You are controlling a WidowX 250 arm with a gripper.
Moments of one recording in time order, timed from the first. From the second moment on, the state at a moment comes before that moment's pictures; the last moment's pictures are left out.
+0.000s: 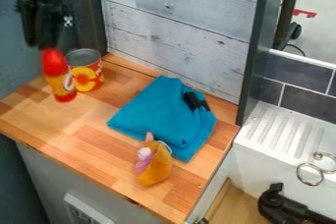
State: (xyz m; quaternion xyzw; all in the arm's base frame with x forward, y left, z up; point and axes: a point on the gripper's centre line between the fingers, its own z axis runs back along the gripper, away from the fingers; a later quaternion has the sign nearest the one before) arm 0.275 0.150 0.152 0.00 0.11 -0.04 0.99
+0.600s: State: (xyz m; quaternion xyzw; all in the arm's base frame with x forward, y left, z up) arm 0.263 0.108 0.116 -0.03 0.13 -0.11 0.99
